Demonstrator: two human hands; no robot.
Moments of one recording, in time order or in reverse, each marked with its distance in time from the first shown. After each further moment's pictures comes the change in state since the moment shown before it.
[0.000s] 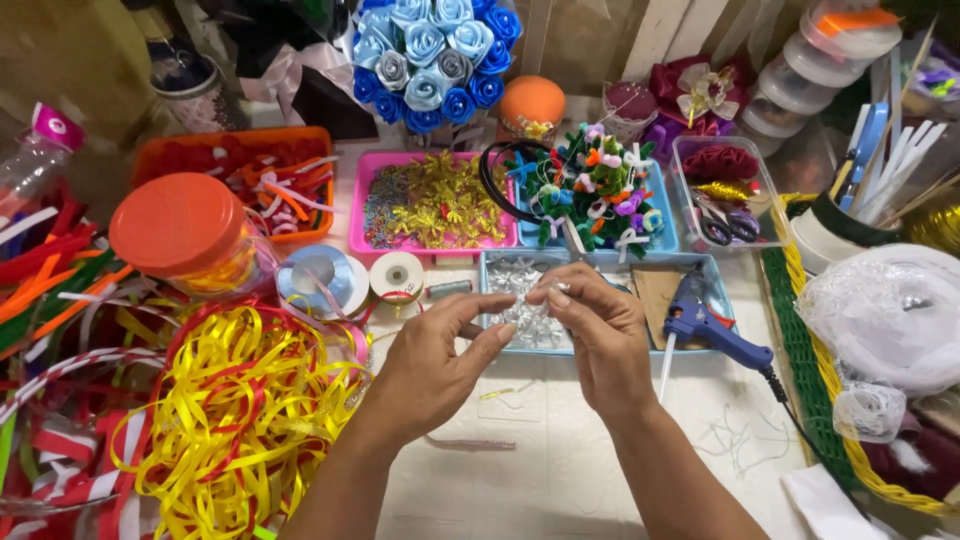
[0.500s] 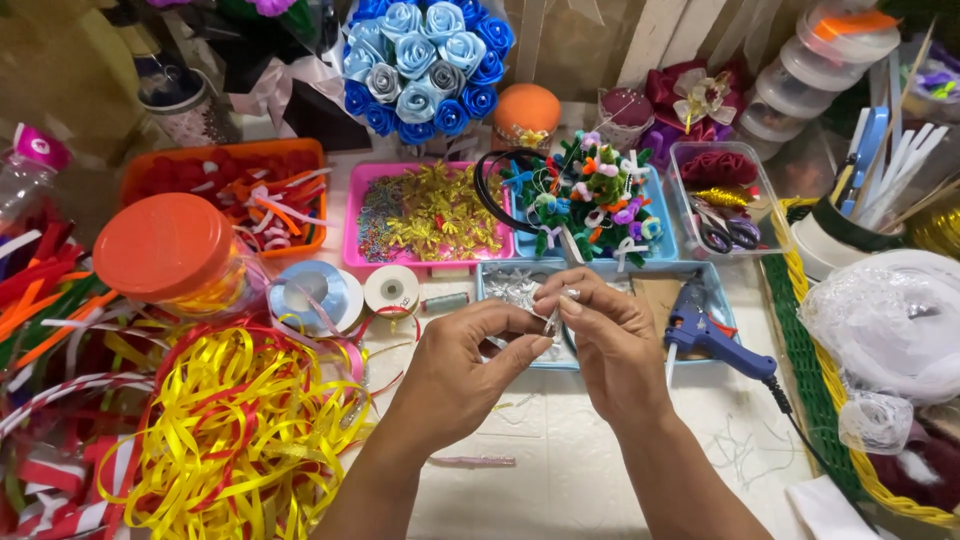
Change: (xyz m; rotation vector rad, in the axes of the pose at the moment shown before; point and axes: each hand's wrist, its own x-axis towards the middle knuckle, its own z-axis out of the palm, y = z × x) left_hand 0.016 0.011 0.018 -0.219 0.036 0.180; right_hand 0.011 0.000 -0.014 0.120 -0.020 0.046
